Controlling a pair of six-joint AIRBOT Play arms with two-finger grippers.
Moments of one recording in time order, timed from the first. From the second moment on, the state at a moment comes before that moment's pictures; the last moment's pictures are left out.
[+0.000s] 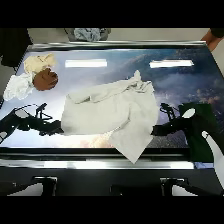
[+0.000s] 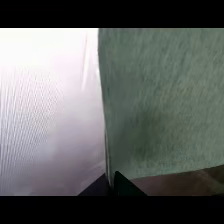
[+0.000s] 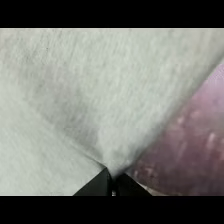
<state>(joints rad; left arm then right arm) 0.20 -1.33 0.83 1.08 -1.15 -1.35 -0.16 -1.39 0.81 -1.04 1.12 0.99</state>
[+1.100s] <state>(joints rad) 0.20 -0.81 2.07 1.32 -1.19 -1.56 -0.16 -0.80 2.07 -1.47 1.04 0.85</state>
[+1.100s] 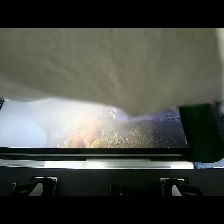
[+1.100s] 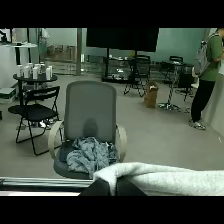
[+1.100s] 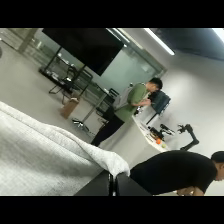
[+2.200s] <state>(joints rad) 0.20 -1.77 1.72 1.31 -1.15 -1.41 -0.16 -1.85 1.84 -1.15 1.05 1.00</state>
